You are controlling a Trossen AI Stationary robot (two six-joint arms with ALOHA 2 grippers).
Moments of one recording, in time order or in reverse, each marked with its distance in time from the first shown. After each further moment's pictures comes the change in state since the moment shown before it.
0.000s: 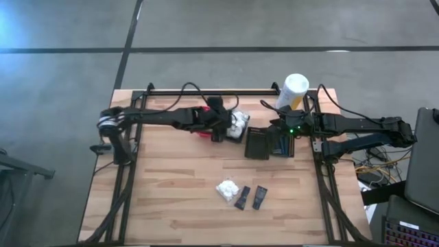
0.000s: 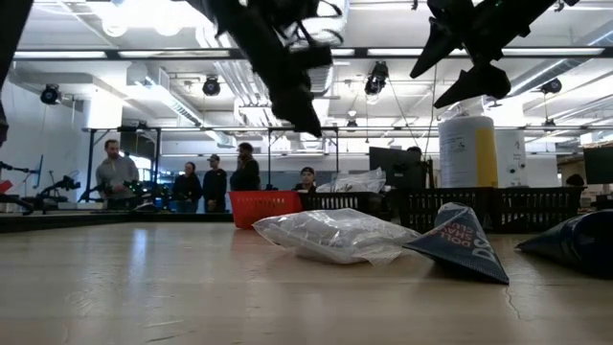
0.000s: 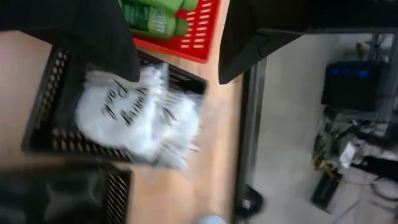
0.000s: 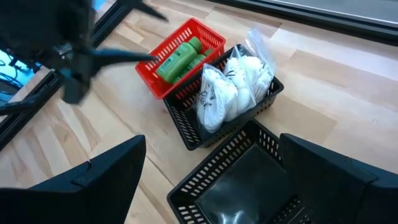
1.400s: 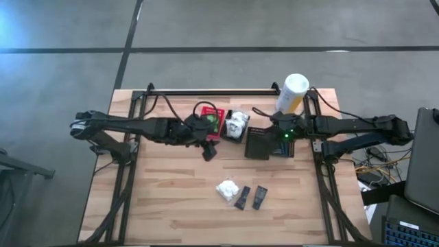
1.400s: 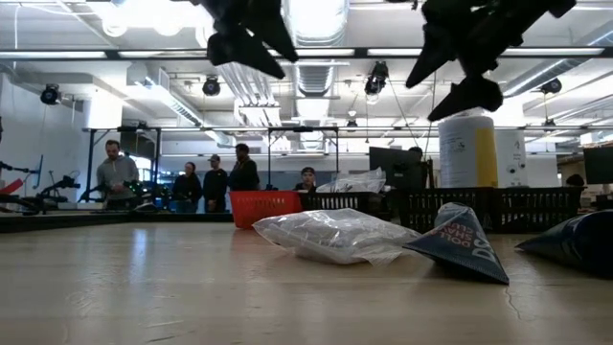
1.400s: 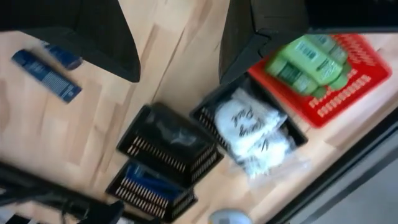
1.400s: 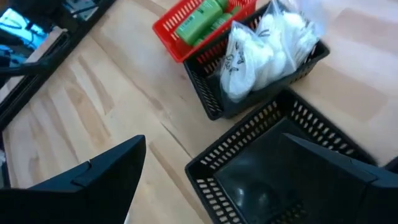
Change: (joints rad) left arm -0.220 -0.295 -0.091 -0.168 0.103 -0.901; right arm 0.021 0.075 -0.020 0.046 -0.133 -0.003
